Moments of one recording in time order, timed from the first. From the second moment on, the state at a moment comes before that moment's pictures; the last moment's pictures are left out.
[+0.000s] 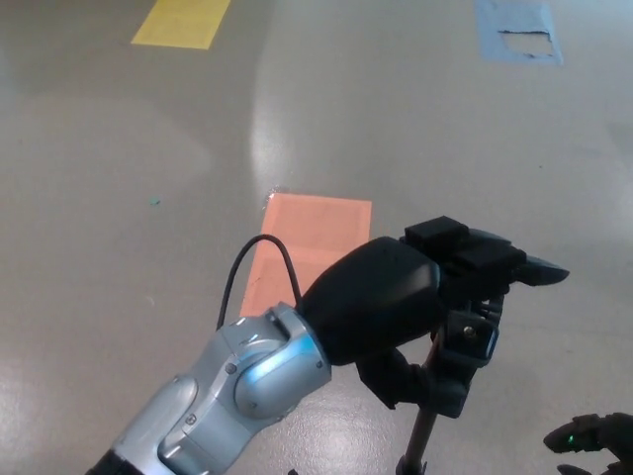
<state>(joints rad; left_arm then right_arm) -0.46 0.24 -0.53 0.04 0.53 -0.38 -0.19 -0.45 -0.49 0.27 1.10 -0.31 -0.07 0.44</state>
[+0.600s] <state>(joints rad) -0.43 0.23 -0.55 -0.03 0.50 -0.38 -0.24 -0.44 -0.52 0.28 1.11 -0.34 -0.15 0.42</state>
